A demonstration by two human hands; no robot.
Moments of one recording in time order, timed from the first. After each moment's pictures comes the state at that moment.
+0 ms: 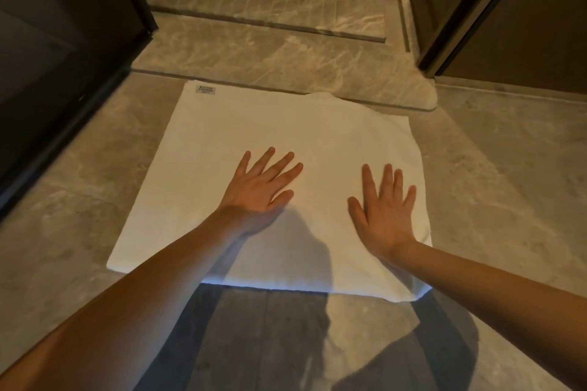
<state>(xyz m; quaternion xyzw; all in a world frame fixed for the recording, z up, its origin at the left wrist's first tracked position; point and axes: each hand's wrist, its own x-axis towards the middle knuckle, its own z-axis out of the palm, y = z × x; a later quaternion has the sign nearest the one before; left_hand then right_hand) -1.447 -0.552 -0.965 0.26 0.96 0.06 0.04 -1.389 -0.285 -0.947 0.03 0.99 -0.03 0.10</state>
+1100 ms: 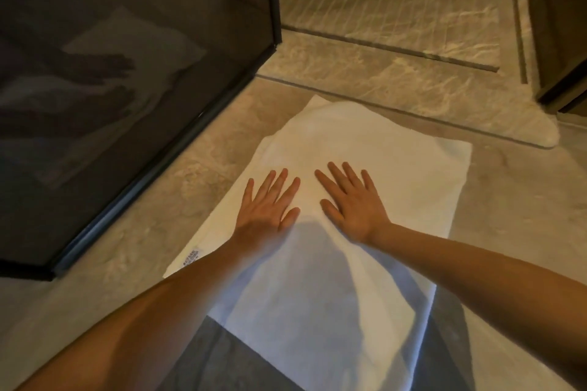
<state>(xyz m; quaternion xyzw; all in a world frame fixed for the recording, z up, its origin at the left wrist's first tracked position) -1.359 -0.681 -0.957 0.05 0.99 0.10 0.03 -1.428 -0.466 -0.945 -0.29 0.95 -0.05 0.09</state>
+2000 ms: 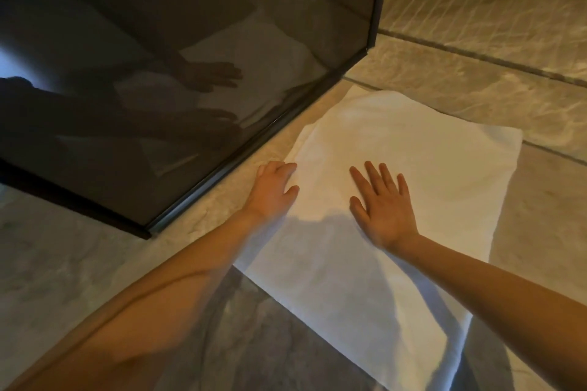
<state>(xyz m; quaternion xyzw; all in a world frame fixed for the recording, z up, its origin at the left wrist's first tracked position) -1.363 -0.795 -0.939 -0.15 0.94 0.30 -0.01 -1.433 -0.552 -0.958 -0.30 0.95 -0.06 0.06</state>
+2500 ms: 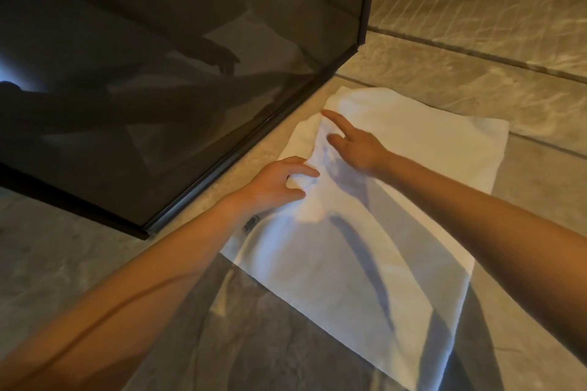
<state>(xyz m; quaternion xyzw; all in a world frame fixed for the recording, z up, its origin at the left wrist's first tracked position) -1.365 -0.788 -0.883 0.00 0.90 0.43 0.09 -1.483 -0.619 -0.865 -0.25 0.89 -0.33 0.21</state>
